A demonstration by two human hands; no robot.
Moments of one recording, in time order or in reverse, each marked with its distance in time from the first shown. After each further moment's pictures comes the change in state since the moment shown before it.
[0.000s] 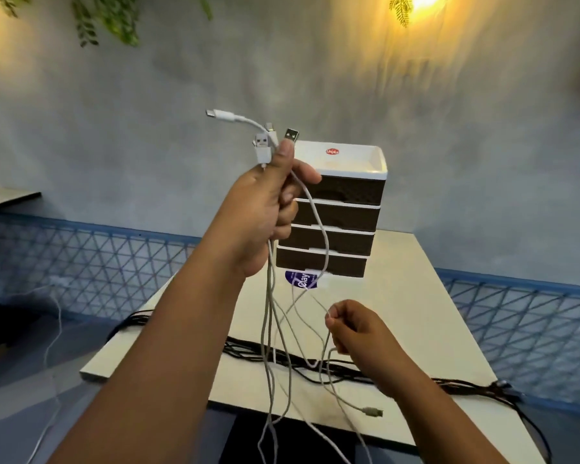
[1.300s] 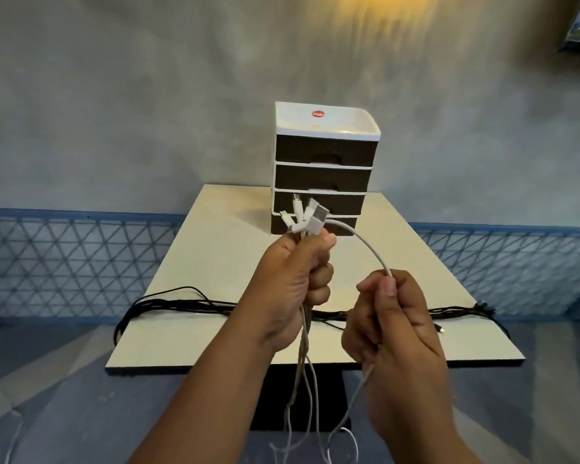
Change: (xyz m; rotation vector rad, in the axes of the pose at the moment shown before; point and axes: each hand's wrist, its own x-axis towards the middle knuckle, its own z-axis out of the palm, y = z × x) left_hand -0.081 -0.045 -0.089 -0.388 -0.222 -0.328; right_hand -0.102 -0.125 0.160 0.683 0.513 -0.211
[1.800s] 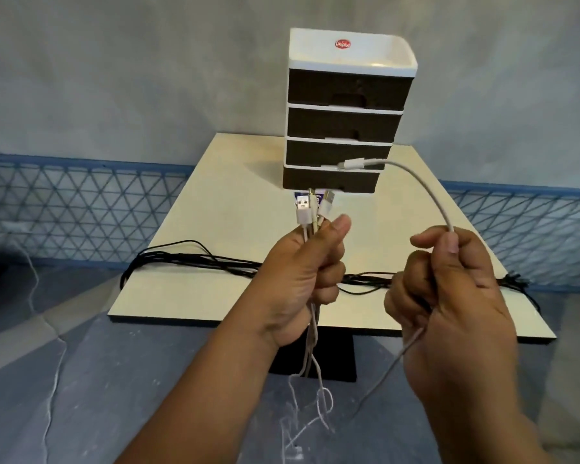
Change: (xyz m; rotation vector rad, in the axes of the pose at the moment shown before) left_hand 0.010 -0.051 -0.006 -0.091 0.045 -0.155; right_hand 0.031 -0.003 -0.044 -0.010 0.079 0.042
